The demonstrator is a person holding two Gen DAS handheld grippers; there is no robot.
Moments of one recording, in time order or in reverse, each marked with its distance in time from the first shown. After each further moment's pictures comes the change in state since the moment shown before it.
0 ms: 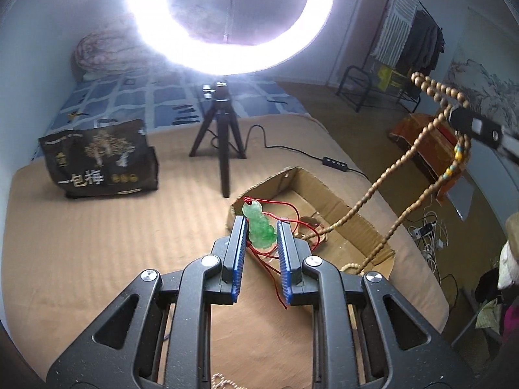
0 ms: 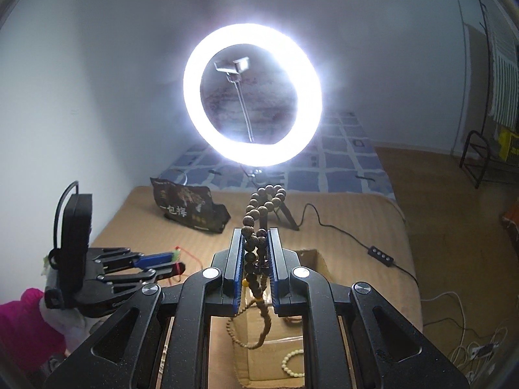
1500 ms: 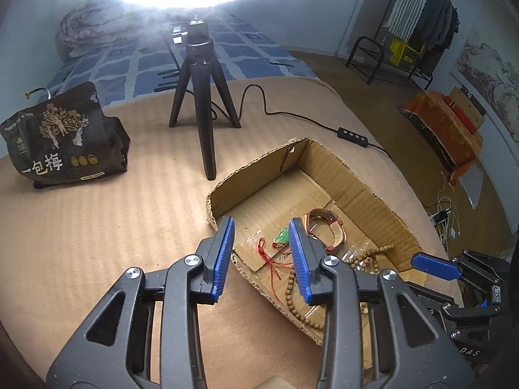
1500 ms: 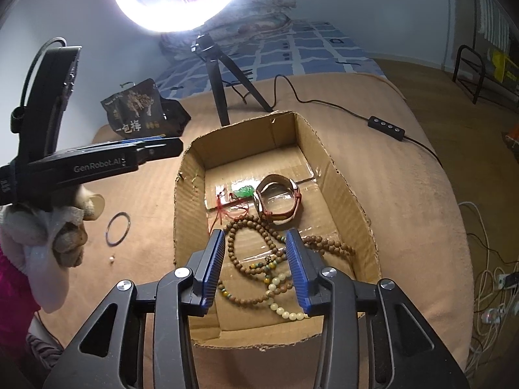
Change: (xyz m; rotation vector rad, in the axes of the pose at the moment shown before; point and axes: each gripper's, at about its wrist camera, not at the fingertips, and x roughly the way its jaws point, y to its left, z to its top) left arm 0.096 -0.012 -0.002 -0.006 0.127 0.035; right arm 0.081 -0.045 -0.134 0.164 0.292 -0.034
